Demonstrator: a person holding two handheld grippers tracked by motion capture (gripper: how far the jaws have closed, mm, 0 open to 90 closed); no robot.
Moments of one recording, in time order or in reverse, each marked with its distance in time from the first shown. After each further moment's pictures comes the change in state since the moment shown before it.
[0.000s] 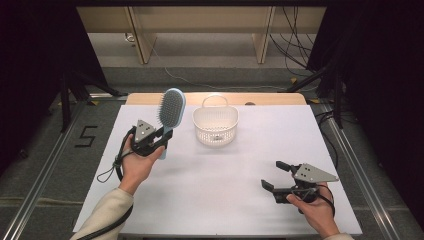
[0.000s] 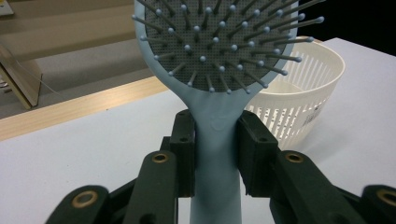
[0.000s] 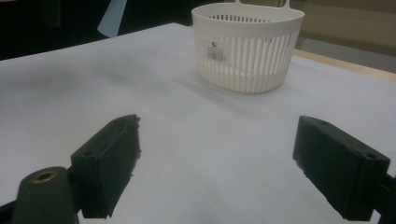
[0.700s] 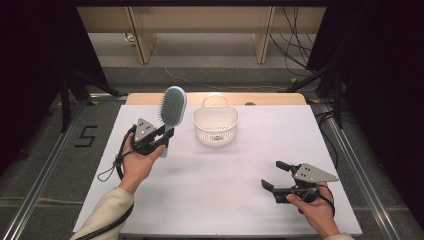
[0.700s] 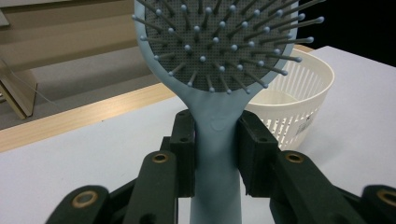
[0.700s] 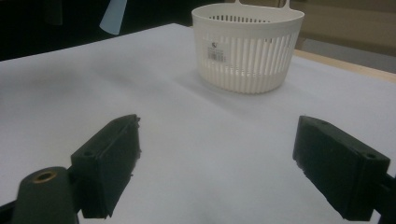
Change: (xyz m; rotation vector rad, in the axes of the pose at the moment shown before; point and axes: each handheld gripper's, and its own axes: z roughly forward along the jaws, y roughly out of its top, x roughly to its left) left arm -0.001 0.004 0.000 -0.031 -0.022 0.008; right arm 0.000 0.000 0.000 0.000 0.002 0.002
